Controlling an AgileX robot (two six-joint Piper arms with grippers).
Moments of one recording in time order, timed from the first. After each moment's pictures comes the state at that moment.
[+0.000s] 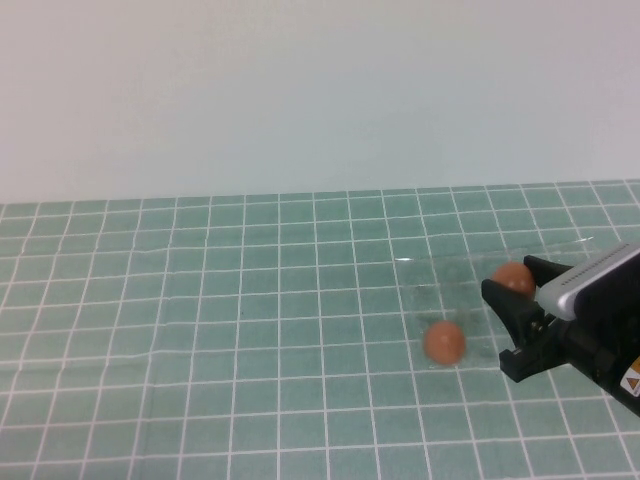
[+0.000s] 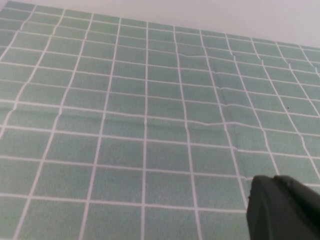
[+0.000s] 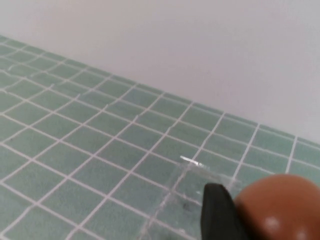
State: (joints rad) right arm 0.37 1.68 -0.42 -0.17 -0.96 -0.04; left arm -0.07 -0.03 0.03 0.01 0.36 -0.06
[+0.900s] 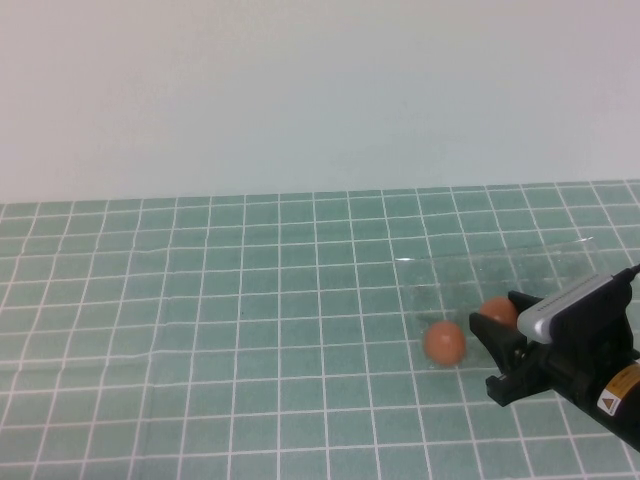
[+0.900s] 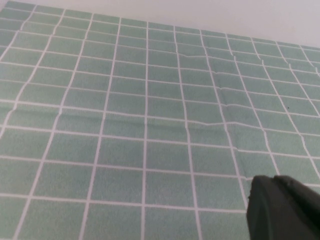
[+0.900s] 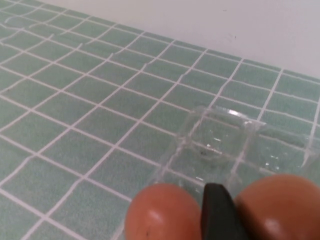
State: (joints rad) right arm 0.37 1.86 -0.43 -0.17 -1.05 -0.02; left arm -0.07 -0.03 0.03 0.01 0.36 -0.06
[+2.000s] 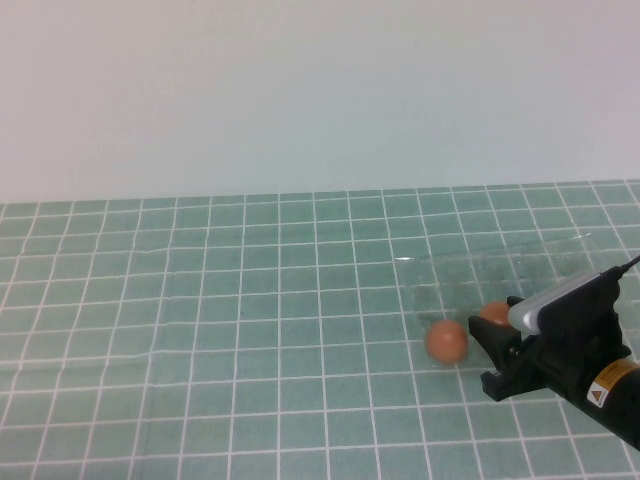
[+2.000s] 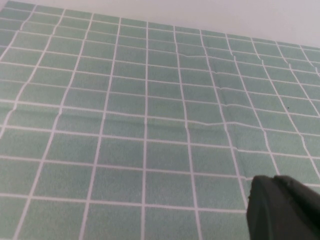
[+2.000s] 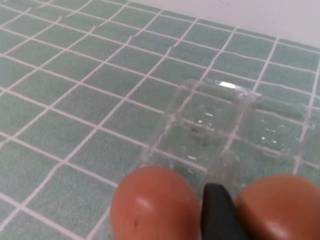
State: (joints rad) right arm 0.37 1.90 -0.47 -0.14 -0.97 -0.01; left arm -0.07 -0.03 0.03 0.01 0.36 -0.06
